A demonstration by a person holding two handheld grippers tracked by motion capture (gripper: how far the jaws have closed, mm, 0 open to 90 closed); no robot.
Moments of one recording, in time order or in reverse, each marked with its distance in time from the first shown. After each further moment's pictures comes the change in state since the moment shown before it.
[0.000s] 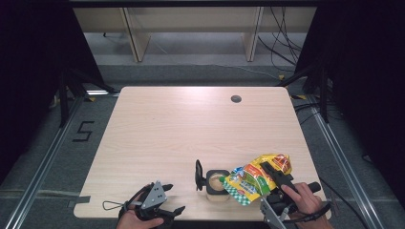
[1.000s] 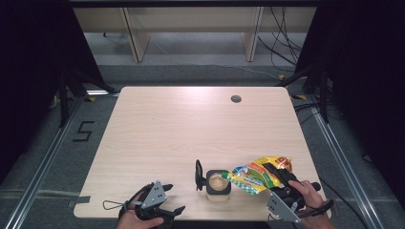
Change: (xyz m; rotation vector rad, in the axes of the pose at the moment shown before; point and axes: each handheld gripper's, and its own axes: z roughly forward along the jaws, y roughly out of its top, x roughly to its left) left arm 0.003 -0.001 0.001 0.003 0.003 0.003; right arm 0.005 -0.019 0.002 -0.094 0.086 0.282
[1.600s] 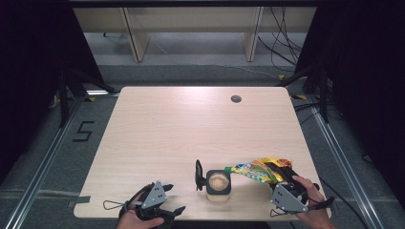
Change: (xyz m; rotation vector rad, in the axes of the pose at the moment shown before) left arm -0.001 0.000 0.001 -0.004 -0.002 -0.003; right arm -0.002 -0.018 0.007 -0.024 0.064 0.177
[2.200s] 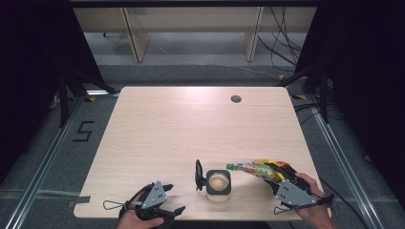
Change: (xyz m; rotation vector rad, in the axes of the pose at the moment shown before) left arm 0.000 0.000 0.000 -0.003 -0.003 -0.003; right arm -0.003 -0.013 0.001 -0.079 0.074 0.190
